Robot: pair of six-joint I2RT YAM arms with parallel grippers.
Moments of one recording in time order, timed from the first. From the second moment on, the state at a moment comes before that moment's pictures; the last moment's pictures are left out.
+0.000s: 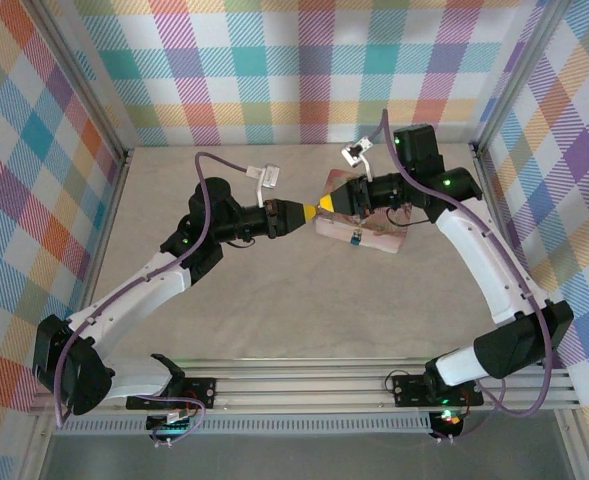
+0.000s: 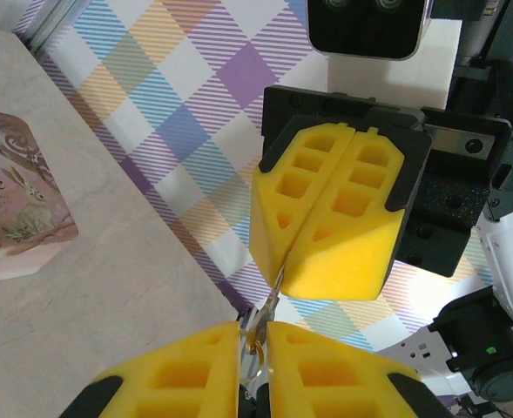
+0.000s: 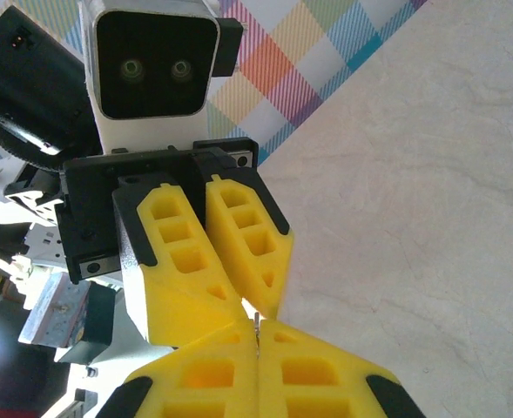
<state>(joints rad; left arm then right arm) -0.61 1.27 1.05 0.16 0.70 -0.80 0.39 1.44 1.59 -0.84 -1.01 0.10</state>
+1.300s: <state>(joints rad) -0.62 1.30 1.12 0.09 0.71 -0.80 0.37 1.40 1.51 -0.72 -1.04 0.21</state>
